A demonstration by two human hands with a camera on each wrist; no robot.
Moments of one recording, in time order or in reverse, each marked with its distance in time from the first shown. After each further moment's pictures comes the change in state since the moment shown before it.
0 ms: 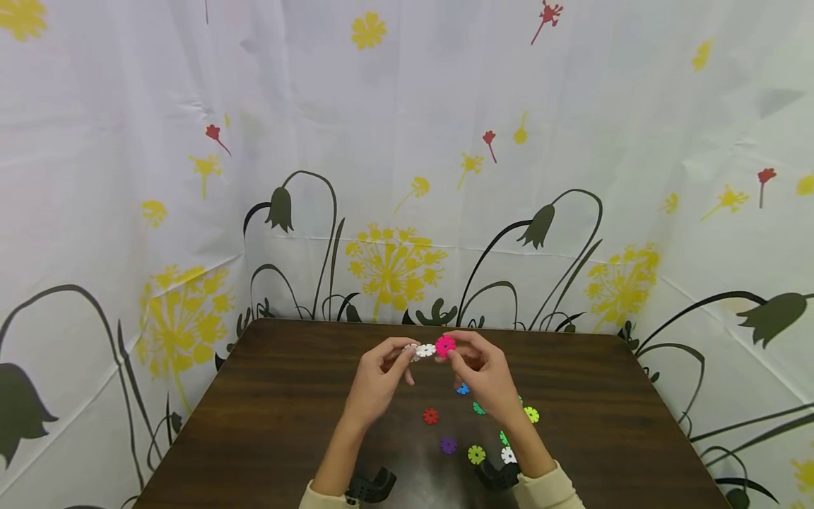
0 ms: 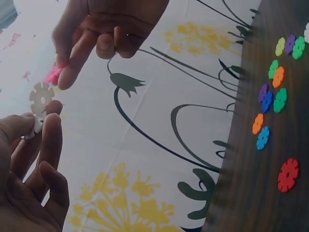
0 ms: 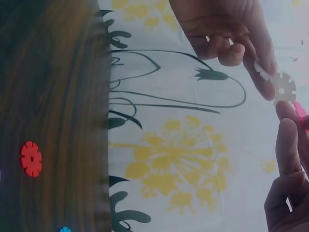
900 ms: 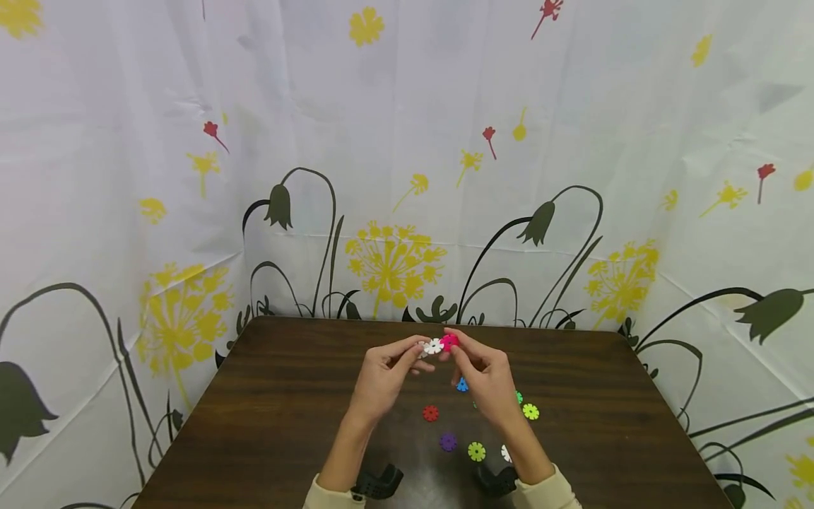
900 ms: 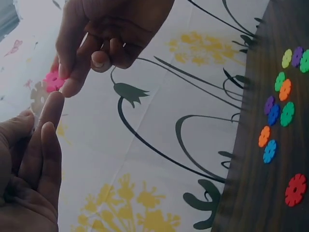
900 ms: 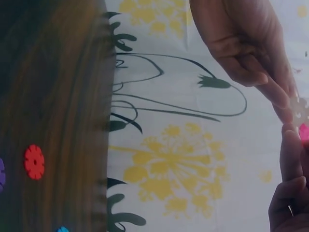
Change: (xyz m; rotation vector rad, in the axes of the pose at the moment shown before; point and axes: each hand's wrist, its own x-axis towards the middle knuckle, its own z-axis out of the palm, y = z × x) left_hand 0.001 0.011 0.008 -0.098 -0.069 -0.012; right_hand -0.006 -0.013 0.008 -0.044 0.110 0.071
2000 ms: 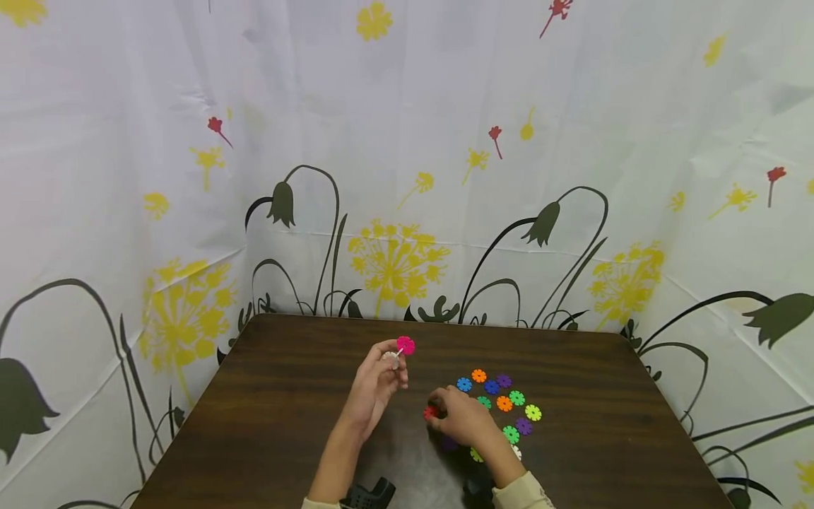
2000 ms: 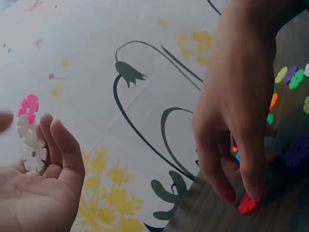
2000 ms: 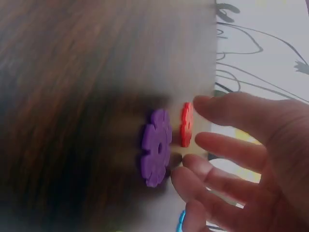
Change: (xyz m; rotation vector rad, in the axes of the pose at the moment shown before) left_hand -0.019 -0.038 -0.020 -0.473 0.037 -0.266; right_hand -0.030 0.101 0.037 -0.713 -0.546 0.334
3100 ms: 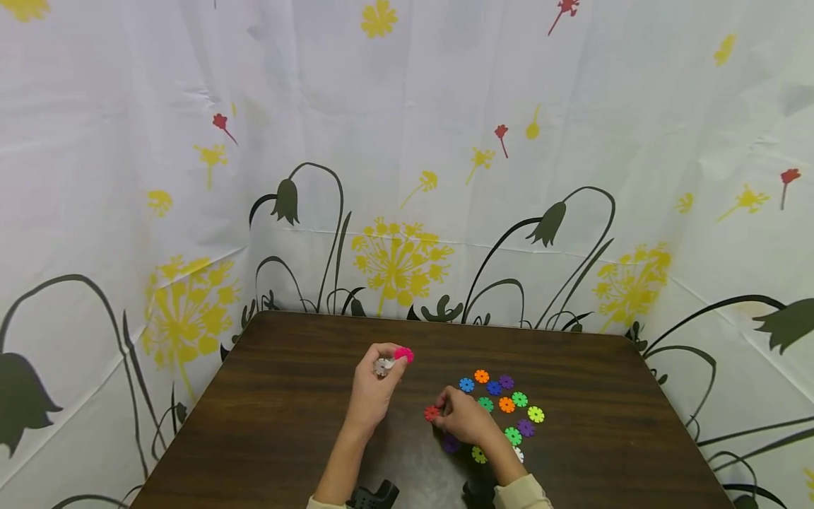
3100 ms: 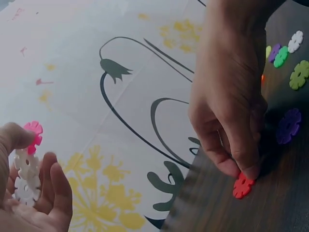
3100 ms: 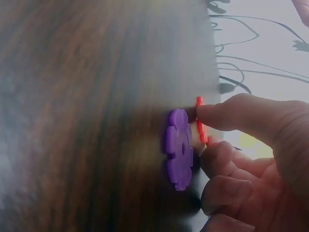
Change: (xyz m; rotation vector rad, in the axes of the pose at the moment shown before) left_hand 0.001 -0.005 0.006 0.367 0.259 0.151; right_hand 0.006 0.012 0.009 0.227 -0.014 0.069
